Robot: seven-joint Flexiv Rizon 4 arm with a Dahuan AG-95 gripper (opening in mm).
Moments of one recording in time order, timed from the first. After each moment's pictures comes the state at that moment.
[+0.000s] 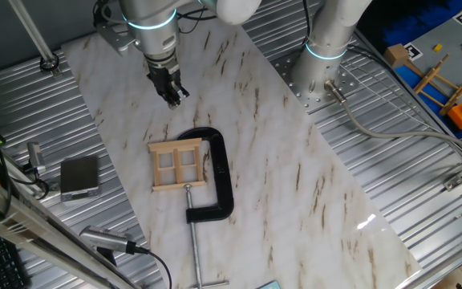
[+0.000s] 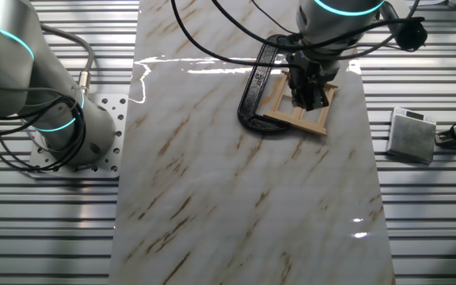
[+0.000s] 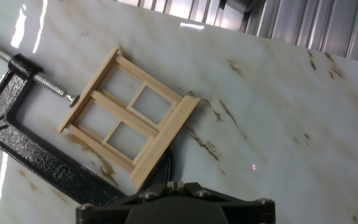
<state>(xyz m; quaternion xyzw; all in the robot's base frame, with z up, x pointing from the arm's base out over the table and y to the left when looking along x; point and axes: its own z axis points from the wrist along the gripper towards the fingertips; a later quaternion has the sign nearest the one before) 0.499 0.000 0.170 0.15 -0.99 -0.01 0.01</state>
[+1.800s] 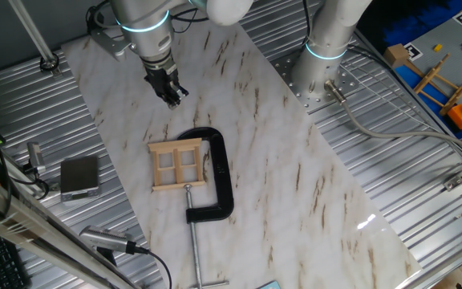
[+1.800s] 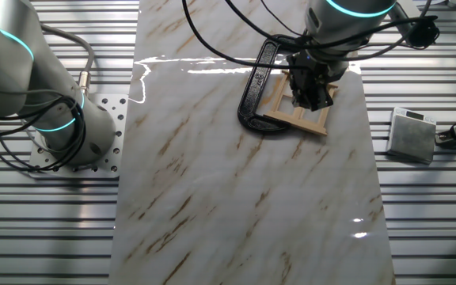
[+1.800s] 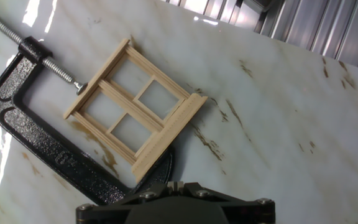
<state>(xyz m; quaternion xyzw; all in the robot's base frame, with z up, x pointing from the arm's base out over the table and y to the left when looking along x) 0.500 0.000 0.170 0.18 -0.98 -0.02 0.02</state>
